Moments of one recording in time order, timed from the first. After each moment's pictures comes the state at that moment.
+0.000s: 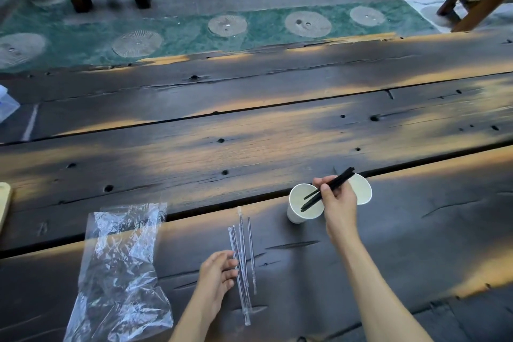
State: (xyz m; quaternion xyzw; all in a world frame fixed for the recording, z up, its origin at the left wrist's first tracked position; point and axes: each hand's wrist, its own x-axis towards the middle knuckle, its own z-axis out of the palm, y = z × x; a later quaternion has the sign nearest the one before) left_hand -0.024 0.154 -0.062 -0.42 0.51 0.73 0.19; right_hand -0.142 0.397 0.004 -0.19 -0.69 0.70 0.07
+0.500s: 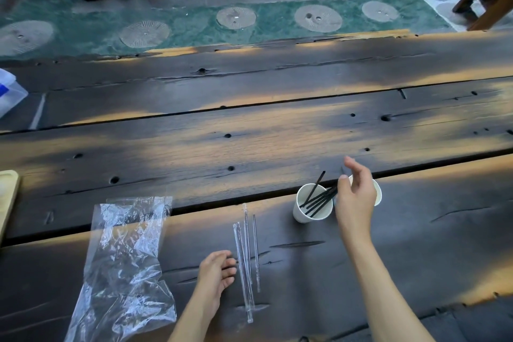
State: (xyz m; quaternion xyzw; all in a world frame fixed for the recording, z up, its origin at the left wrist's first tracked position) left_hand -0.022 0.143 -0.080 -0.46 0.52 0.70 0.18; right_hand -0.146 0.385 0.043 -0.19 -0.75 0.62 0.14
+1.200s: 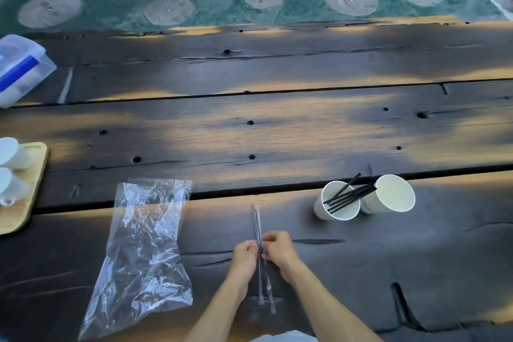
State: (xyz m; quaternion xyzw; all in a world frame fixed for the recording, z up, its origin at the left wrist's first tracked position) left_hand -0.037 0.170 -0.112 -0.40 0.61 0.64 0.23; right_hand -0.080 0.258 -0.100 -0.24 -0.71 0.53 -0.39
